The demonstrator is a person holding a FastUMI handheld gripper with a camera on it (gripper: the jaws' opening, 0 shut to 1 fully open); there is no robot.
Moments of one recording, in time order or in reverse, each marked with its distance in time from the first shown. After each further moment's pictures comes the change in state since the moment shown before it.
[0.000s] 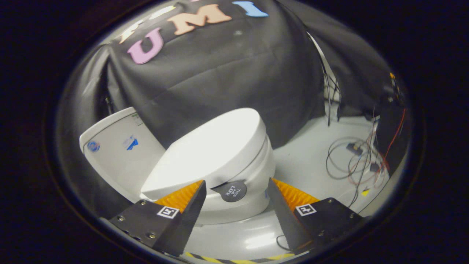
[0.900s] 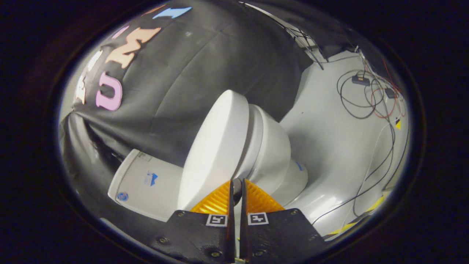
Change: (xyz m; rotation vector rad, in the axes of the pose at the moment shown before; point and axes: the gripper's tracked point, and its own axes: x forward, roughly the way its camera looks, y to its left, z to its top) arm 0.024 0.013 -0.007 0.470 0.087 0.183
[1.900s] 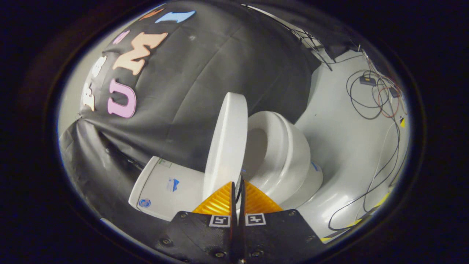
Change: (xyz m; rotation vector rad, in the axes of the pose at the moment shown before) arm -0.024 0.055 0.020 -0.055 -0.031 0.028
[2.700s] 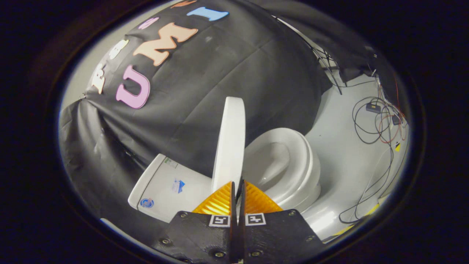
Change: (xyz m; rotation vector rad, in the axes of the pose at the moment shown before) arm -0.017 0.080 0.012 -0.157 -0.079 -0.009
